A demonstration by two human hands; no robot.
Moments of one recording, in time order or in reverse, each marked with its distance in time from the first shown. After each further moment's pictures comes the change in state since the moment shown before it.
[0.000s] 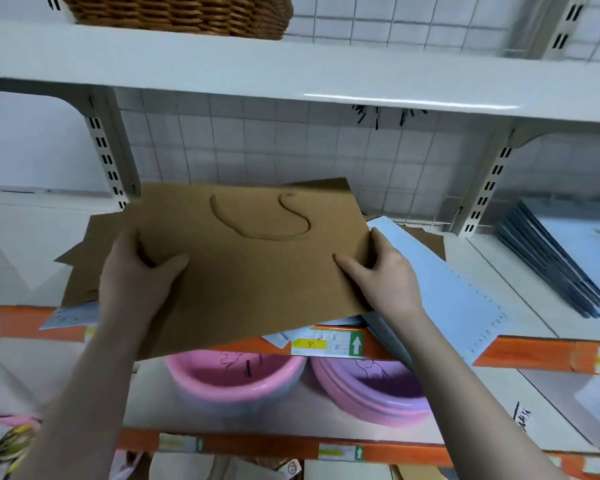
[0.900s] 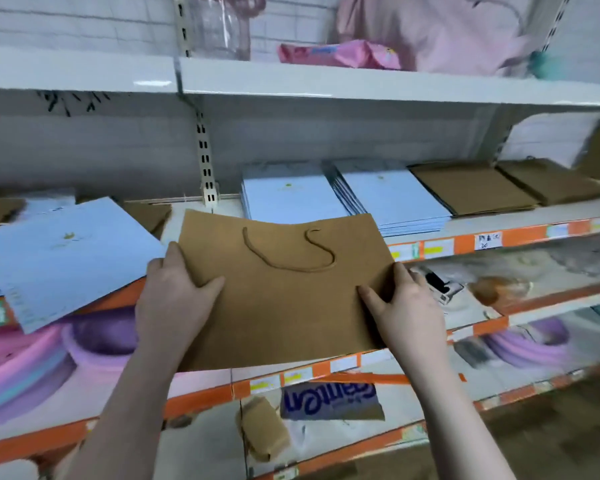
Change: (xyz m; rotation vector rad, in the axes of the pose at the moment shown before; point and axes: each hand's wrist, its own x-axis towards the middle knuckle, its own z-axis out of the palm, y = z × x) left_hand -0.366 0.280 0.225 0.233 -0.324 0.256; right_hand -0.150 0.324 -0.373 -0.346 0.235 0.313
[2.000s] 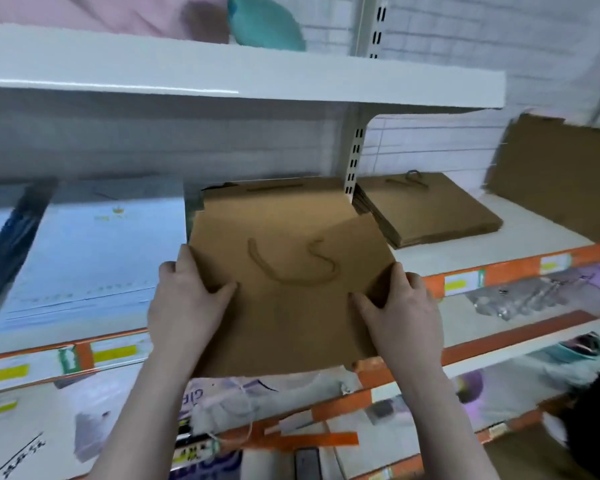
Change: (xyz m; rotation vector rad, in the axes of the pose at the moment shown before) left_hand -0.010 0.463 0.362 -0.031 -0.117 -0.056; right_hand 0.361 0.407 -0.114 -0.115 -0.004 0.037
